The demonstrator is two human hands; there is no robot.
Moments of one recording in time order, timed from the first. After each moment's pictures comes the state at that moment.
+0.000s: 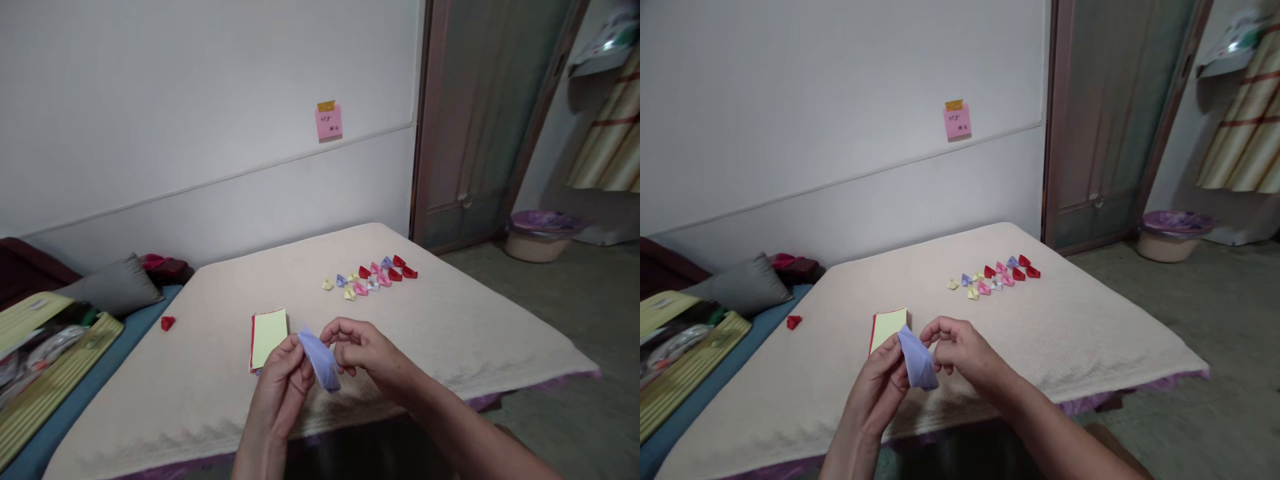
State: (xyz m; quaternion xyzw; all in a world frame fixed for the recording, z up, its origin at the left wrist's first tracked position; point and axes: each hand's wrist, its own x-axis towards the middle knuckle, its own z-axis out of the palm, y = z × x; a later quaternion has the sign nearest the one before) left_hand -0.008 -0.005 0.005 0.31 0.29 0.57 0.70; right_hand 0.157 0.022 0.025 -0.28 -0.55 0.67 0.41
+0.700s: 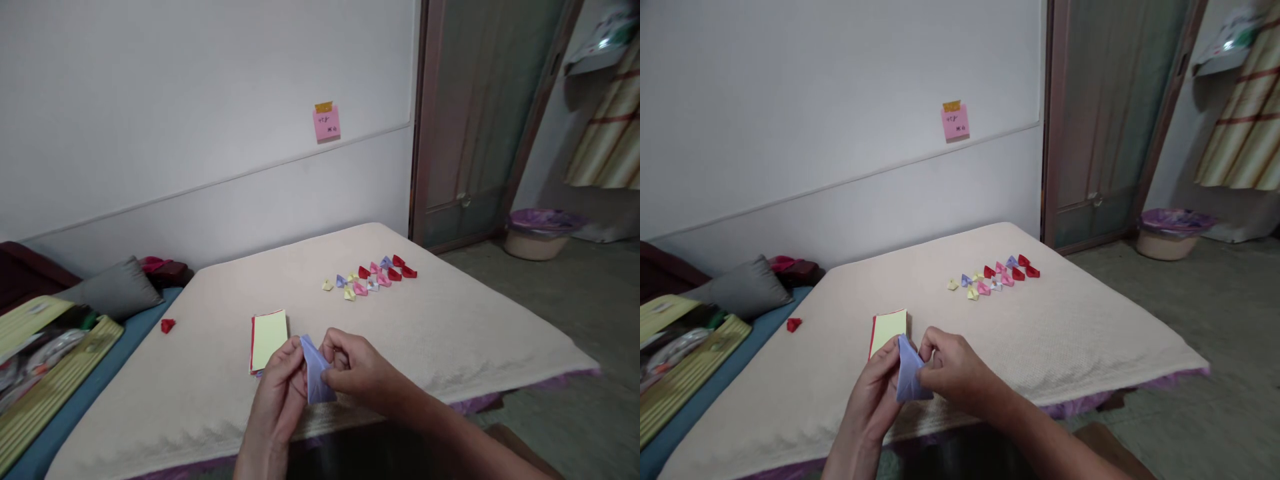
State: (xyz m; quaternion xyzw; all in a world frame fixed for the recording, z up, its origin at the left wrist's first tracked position) left_hand -0.005 -0.009 0.012 0.29 0.30 0.58 0.70; right_hand 0.150 0.011 0.017 -0.34 -0.66 0.55 0.38
